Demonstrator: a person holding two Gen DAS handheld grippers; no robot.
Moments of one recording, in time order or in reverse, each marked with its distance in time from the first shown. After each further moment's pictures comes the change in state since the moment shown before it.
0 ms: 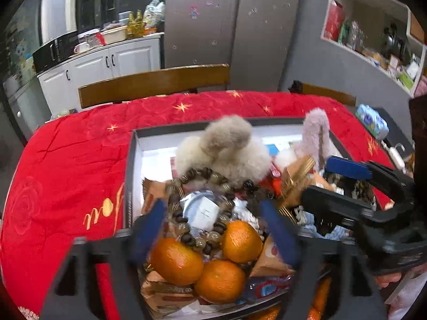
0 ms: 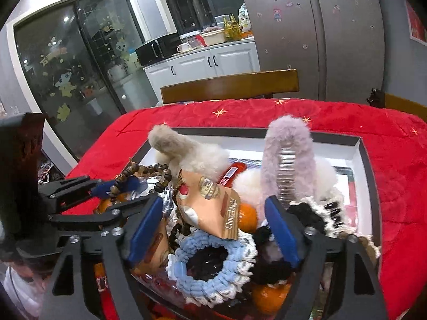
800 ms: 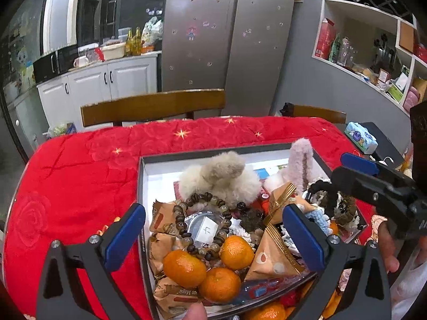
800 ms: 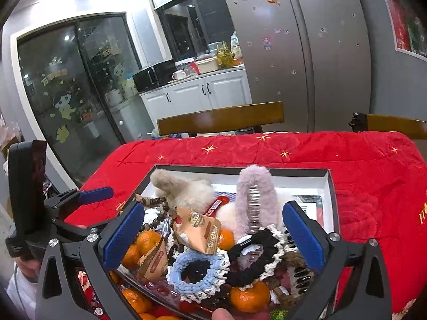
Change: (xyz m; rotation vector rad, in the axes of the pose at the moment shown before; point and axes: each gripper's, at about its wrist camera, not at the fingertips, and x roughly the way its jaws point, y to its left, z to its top) left arm -0.036 0.007 0.010 0.018 -0.102 -0.035; right arm -0.047 -0.008 0.012 0.024 -0.148 -0.029
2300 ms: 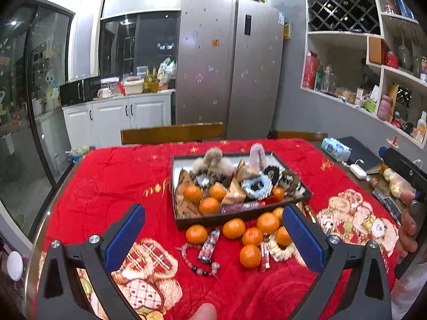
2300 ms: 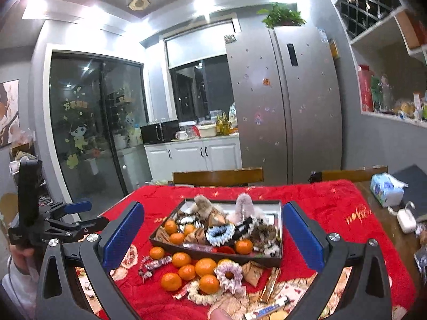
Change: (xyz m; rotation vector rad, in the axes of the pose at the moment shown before) left arm -0.209 -0.034 -0.102 0.001 -0.196 0.061; right arm -0.235 0.065 -0.071 -0.092 -0.355 -0.075
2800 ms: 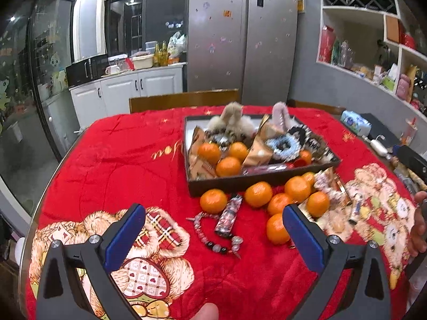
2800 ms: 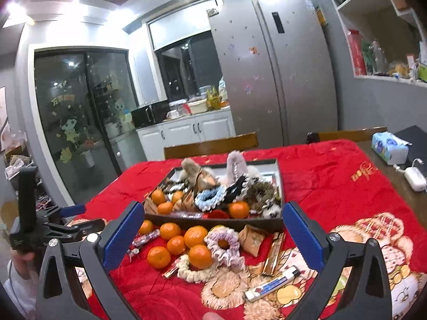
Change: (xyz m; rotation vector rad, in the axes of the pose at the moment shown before) left arm 0.053 0.015 -0.044 0.002 0.141 0.081; right arm 0.034 -0.022 -0.053 0.081 0.118 -0.008
